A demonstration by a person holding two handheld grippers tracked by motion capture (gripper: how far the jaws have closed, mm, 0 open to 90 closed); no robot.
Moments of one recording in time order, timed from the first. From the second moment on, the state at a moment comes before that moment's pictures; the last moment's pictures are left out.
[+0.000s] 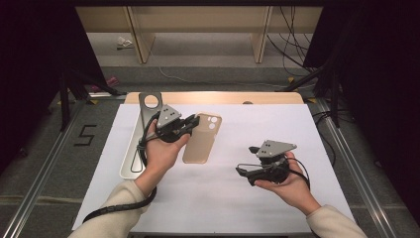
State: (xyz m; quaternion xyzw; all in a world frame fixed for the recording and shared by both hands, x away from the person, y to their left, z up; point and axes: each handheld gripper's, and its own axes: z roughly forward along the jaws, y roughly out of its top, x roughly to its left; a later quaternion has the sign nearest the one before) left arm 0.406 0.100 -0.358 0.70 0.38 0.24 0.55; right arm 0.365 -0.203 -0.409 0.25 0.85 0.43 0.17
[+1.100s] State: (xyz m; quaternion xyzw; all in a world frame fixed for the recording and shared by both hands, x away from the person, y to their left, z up) left arm 0.407 0.137 -0.346 0.67 0.38 0.27 0.57; right arm 0.366 -0.244 -0.403 0.31 0.81 0.46 0.19
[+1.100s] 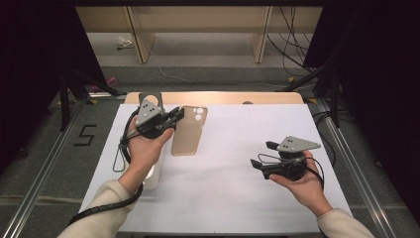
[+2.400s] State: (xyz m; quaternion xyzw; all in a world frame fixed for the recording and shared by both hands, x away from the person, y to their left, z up) left arm 0.423 0.189 -0.334 0.64 0.41 0.31 0.57; right arm 0.363 -0.259 -0.403 0.33 0.79 0.47 0.20
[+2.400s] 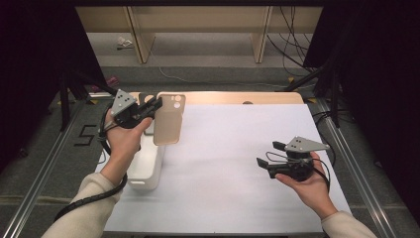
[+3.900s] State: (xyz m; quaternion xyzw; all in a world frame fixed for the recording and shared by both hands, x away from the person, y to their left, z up) left arm 0.449 0.242 -0.334 0.63 0.44 0.32 0.55; right arm 0.364 -0.263 -0.404 0.34 0.79 0.47 0.20
